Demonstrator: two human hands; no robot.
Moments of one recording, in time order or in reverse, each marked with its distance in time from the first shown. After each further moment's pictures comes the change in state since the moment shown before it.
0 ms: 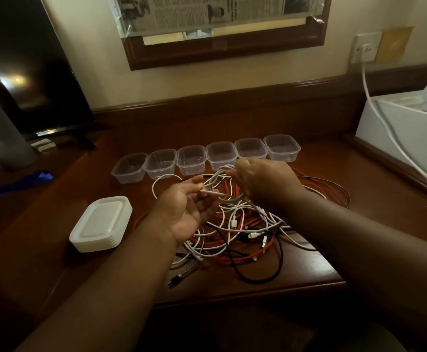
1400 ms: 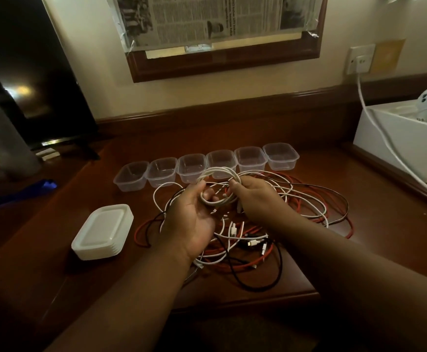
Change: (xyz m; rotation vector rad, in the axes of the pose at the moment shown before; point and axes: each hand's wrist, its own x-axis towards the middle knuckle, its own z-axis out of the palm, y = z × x) left_hand -0.007 -0.021 0.013 -0.159 -0.200 0.196; right_hand -0.009 -0.031 -0.003 1.214 -0.102 0.599
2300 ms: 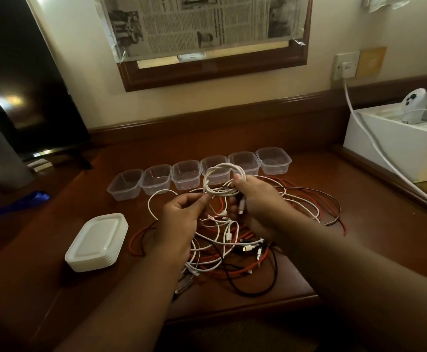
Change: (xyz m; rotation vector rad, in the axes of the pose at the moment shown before) left_hand 0.015 -0.005 -0.017 0.709 0.250 0.223; right_hand -0.001 -0.006 -0.009 0.503 -0.025 0.198
